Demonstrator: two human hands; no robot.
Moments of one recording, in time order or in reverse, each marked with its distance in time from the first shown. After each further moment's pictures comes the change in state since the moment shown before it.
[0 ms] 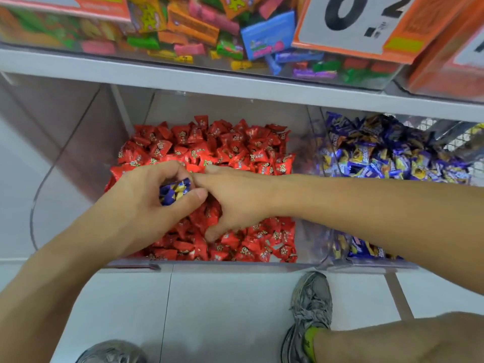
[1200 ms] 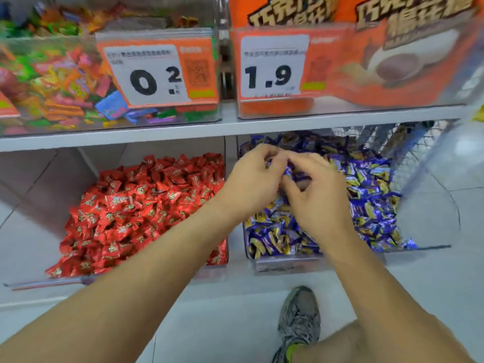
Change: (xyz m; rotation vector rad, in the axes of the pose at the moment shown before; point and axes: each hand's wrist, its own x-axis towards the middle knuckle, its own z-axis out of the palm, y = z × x) left_hand 0.070 0.200 0.158 -0.301 -0.048 0.098; right_hand -0.193 0.106 0.034 0.401 1.324 0.305
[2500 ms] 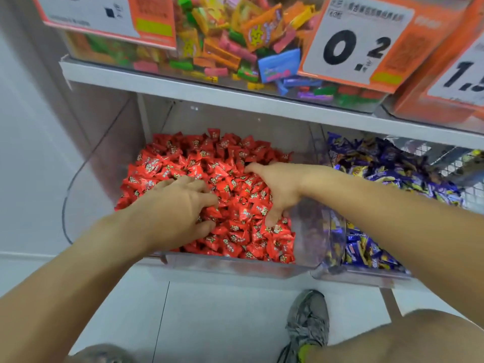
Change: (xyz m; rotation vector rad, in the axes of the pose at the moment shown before) left_hand -0.084 -0.160 -0.191 0.961 -0.345 0.079; right_hand 0.067 -0.055 0.172 -0.846 -1.313 -0.007
